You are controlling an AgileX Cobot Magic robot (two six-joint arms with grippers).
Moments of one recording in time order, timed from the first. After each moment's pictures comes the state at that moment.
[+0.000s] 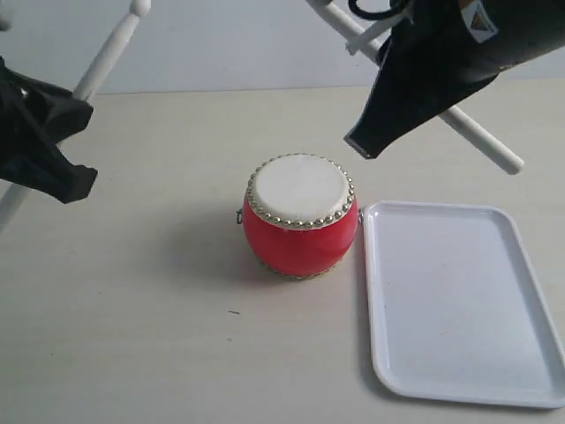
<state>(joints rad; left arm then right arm) -0.70 1.08 -0.73 0.72 0.43 -0.47 0.77 1.34 -1.13 -0.70 0.94 0.29</state>
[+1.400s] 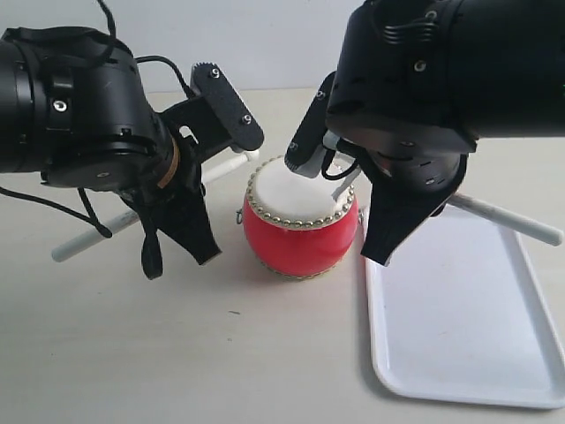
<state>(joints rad) -0.90 1.66 -1.06 0.69 0.79 -0.33 0.77 1.66 -1.12 -0.70 1.20 0.26</state>
